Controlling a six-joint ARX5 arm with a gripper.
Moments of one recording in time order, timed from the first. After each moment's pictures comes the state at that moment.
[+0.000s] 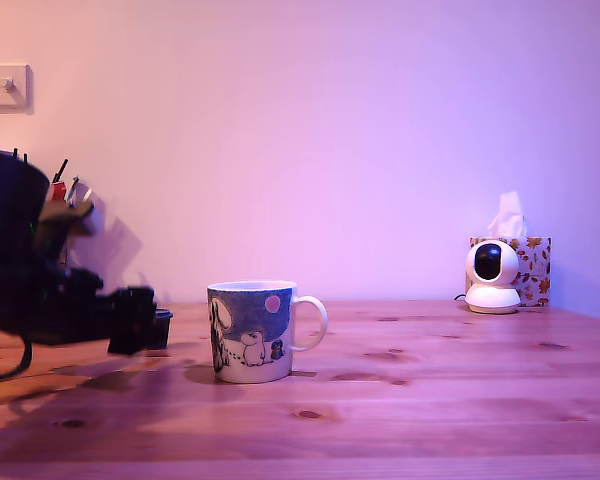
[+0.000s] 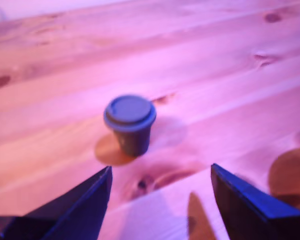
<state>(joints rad) -0.26 2.03 0.64 1.00 0.15 0.03</state>
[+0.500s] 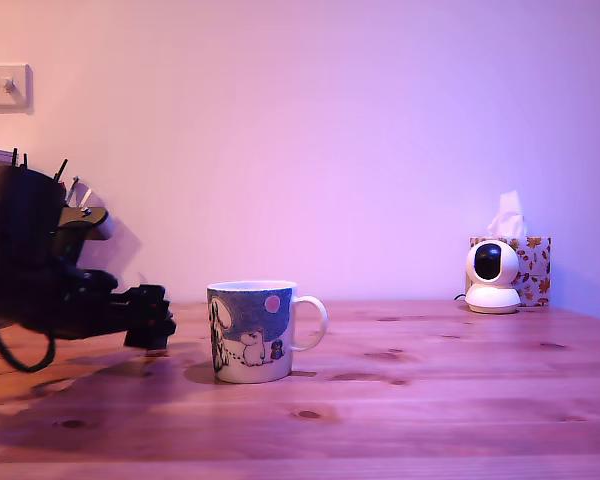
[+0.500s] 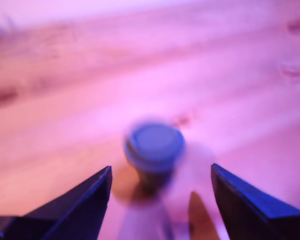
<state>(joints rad) -0.23 2.12 0.79 1.01 0.15 0.03</state>
